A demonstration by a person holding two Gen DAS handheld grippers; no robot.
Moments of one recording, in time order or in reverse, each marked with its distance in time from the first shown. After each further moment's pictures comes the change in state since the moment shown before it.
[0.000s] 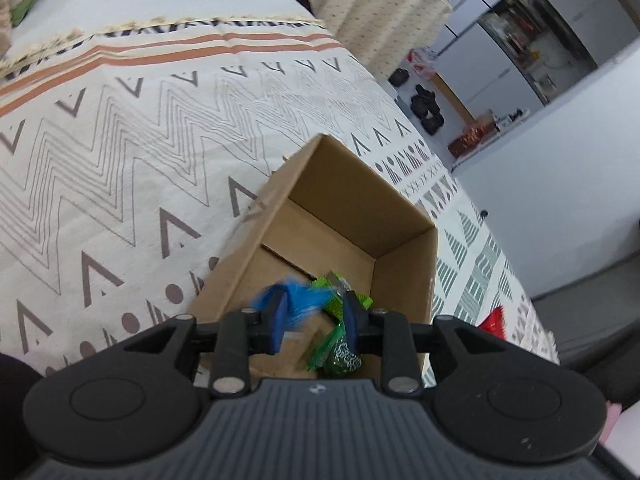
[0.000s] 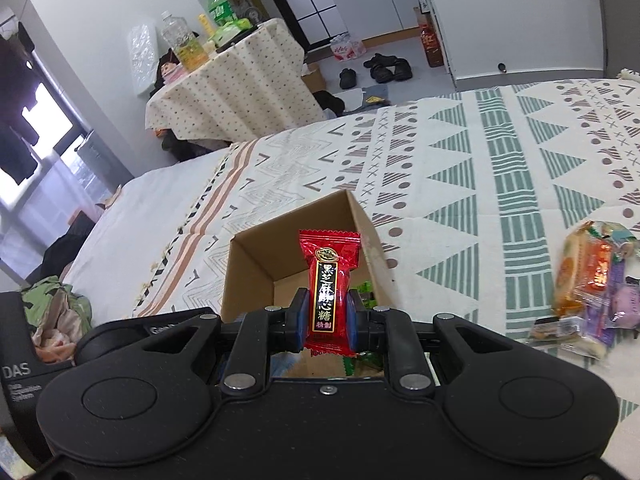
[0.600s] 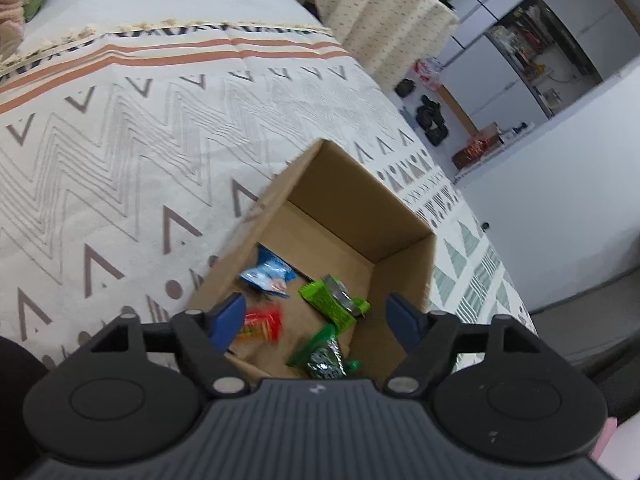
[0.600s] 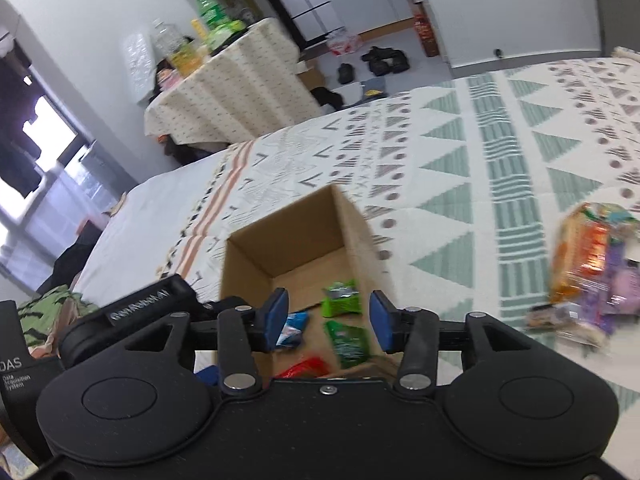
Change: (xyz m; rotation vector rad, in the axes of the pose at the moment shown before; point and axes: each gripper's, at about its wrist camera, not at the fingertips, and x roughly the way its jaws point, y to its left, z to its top) left arm -0.005 -0.009 -0.008 -0.003 -0.024 0.004; right arm -0.014 -0.026 -0.003 0.062 0.003 0.017
